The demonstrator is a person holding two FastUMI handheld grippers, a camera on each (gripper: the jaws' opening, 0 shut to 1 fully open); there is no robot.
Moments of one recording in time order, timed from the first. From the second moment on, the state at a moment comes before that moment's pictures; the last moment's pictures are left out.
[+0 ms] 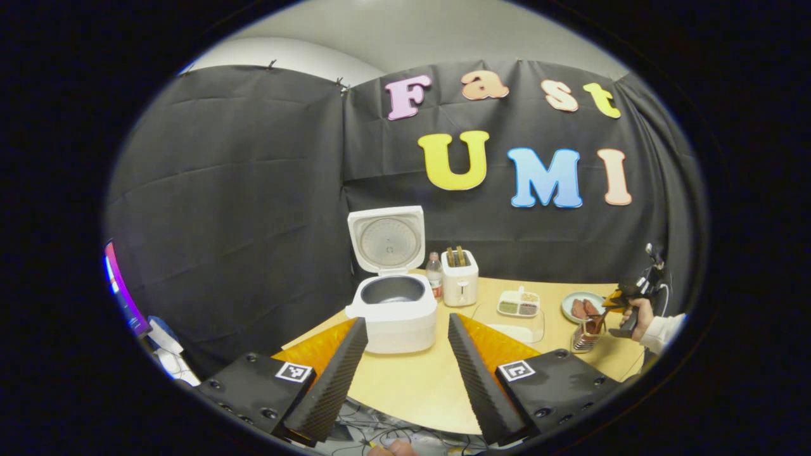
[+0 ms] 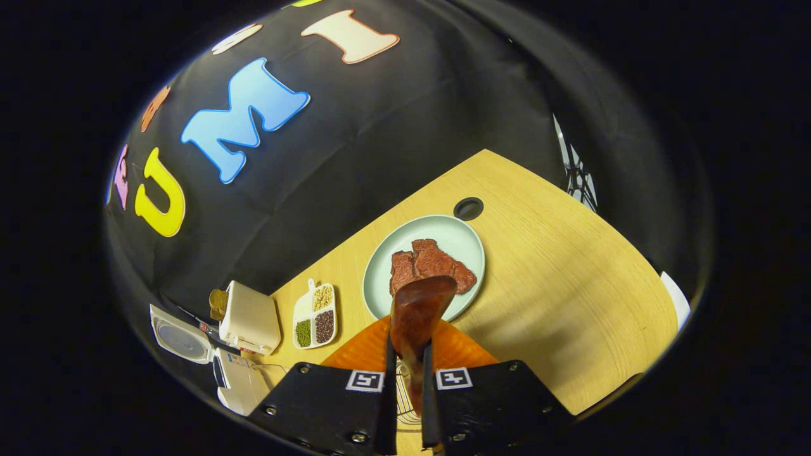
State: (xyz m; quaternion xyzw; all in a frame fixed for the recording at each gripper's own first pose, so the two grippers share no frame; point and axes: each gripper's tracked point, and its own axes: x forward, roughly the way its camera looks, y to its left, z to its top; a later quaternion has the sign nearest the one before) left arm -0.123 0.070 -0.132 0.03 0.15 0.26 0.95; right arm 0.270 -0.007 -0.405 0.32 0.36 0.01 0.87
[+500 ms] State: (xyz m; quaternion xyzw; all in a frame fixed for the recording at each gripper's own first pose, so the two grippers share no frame) left arm -0.135 0.078 -0.122 0.01 0.12 0.25 0.96; right arm 0.239 -0.015 -0.334 0.31 0.31 0.04 0.90
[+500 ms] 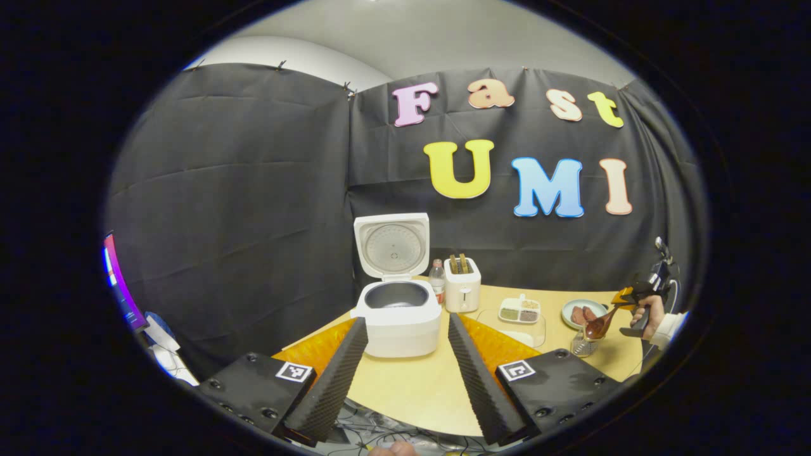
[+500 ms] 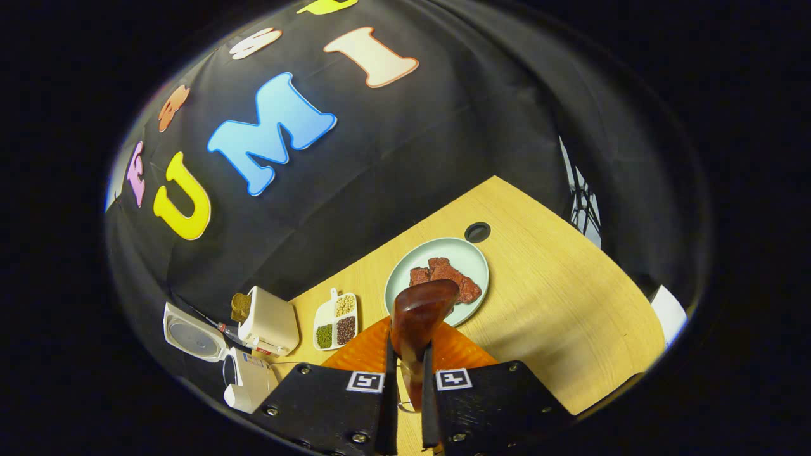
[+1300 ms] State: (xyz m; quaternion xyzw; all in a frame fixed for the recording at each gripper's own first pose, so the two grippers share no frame) left arm -0.209 0.197 -0.091 -0.02 0.04 0.17 0.99; right arm 0.068 0.151 -0.129 0.27 0.21 0.13 0.93
